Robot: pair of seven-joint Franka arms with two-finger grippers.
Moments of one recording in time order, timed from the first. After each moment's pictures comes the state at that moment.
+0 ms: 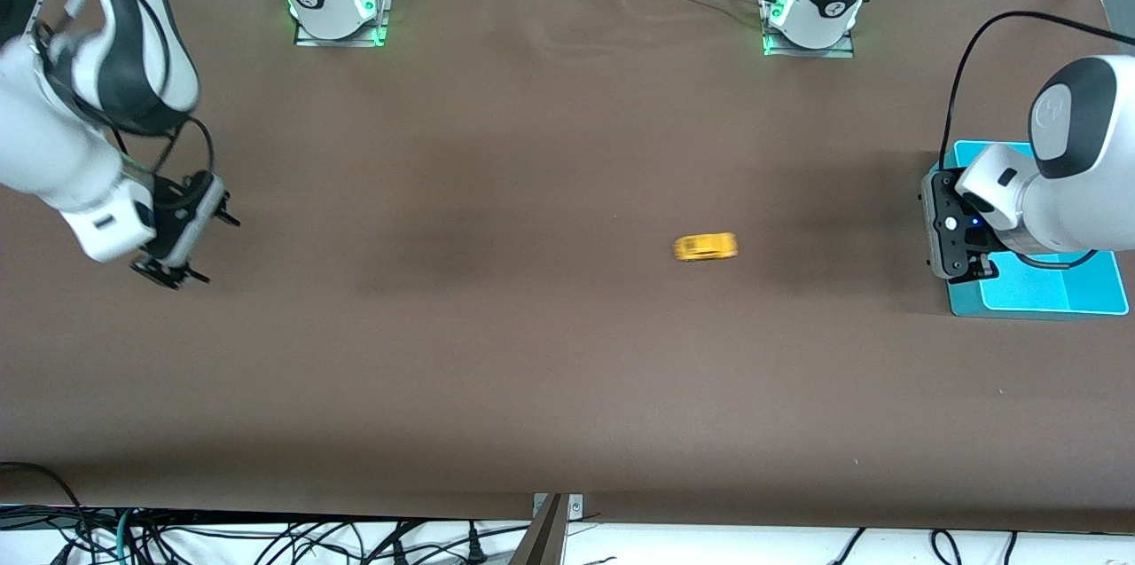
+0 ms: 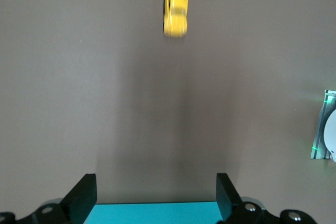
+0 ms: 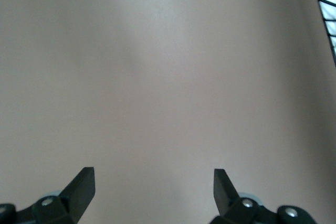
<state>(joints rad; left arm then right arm) -0.04 0.33 0.06 -1.57 -0.02 1.65 1.46 -0.08 0.13 0.07 -1.92 0.10 2.13 -1.27</state>
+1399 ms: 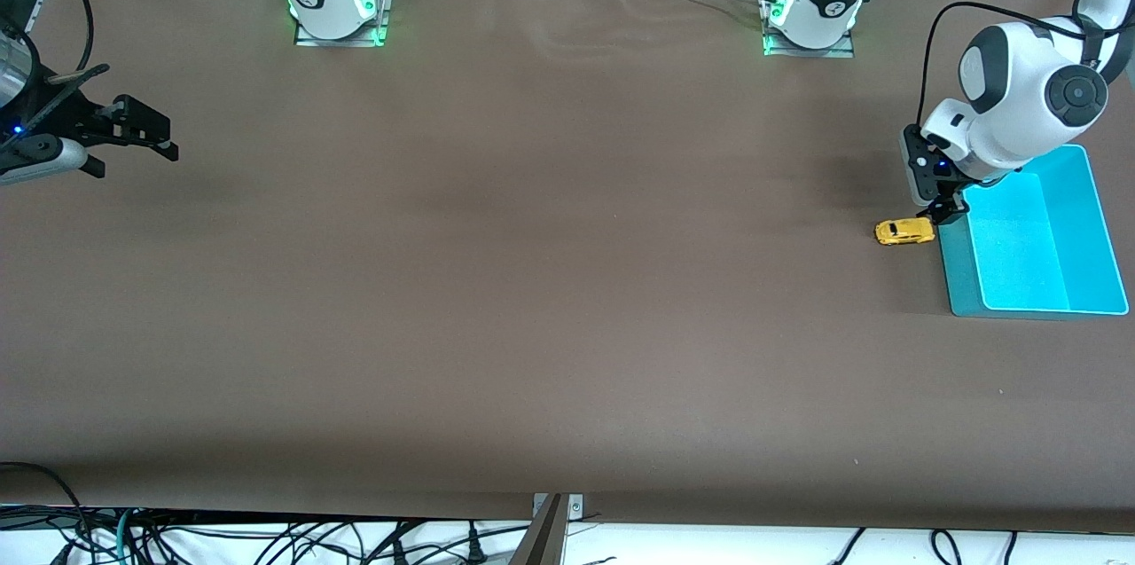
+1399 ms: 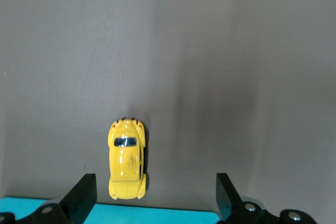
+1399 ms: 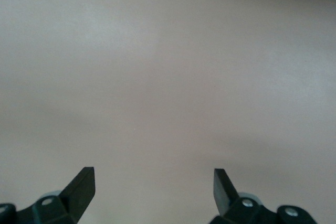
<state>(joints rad) 0.13 0.04 0.07 -2.44 0.08 2.42 1.56 -0.03 0.00 0.01 -1.71 0.04 1.72 -0.26</state>
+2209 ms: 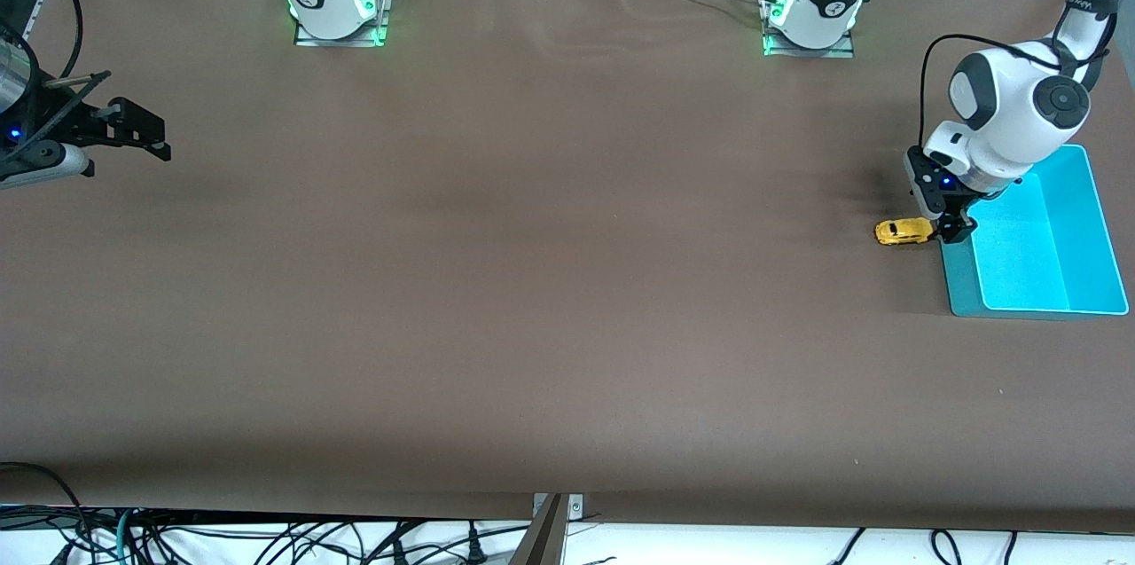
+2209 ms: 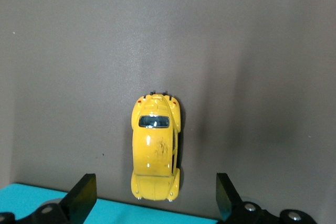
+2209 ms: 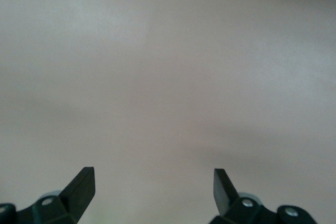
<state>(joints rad) 0.20 0.20 0.06 -2.47 0.08 2.75 1.61 -0.02 0.02 0.00 -1.67 0.00 1.66 -0.26</state>
